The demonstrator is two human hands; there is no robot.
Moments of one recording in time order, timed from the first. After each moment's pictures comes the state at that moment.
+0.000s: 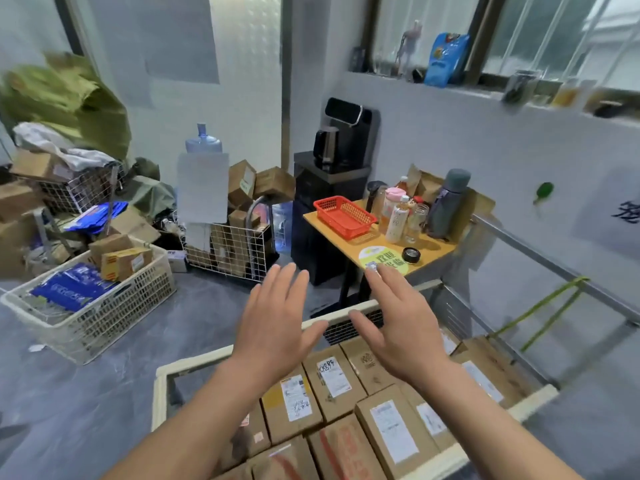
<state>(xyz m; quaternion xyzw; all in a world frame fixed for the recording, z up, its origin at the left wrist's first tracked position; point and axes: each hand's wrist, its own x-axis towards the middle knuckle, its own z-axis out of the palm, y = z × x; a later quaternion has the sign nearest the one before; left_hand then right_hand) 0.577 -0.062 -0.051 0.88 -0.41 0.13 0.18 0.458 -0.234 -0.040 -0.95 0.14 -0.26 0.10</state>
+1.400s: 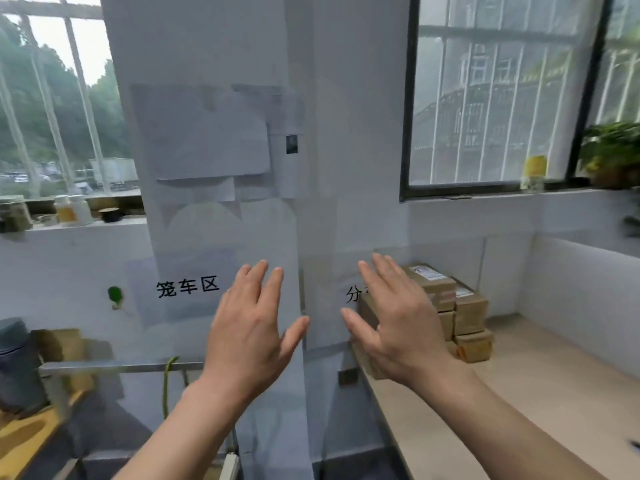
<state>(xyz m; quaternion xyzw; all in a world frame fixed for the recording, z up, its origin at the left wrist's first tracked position) 0.175 -0.484 0.115 0.48 -0.77 0.19 0.38 -0.042 -0.454 0.113 -0.69 0.56 -0.39 -0.22</state>
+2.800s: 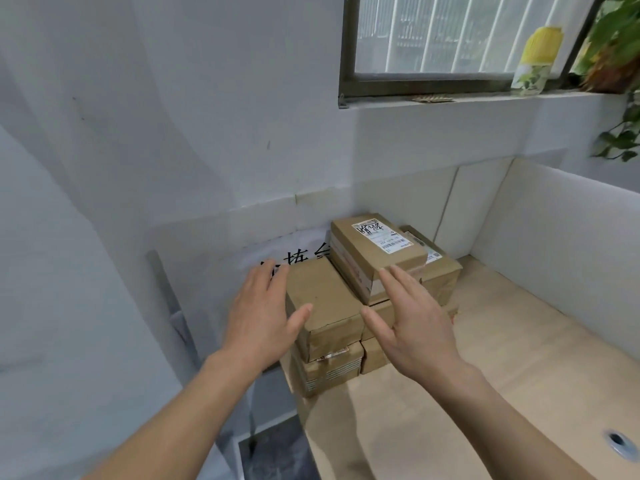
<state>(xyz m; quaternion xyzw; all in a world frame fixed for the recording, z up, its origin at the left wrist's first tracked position) -0.095 -0.847 -0.021 0.47 -0.86 -0.09 0.21 -0.297 -0.736 -0.028 -0.59 0.75 -0.29 -0.08</state>
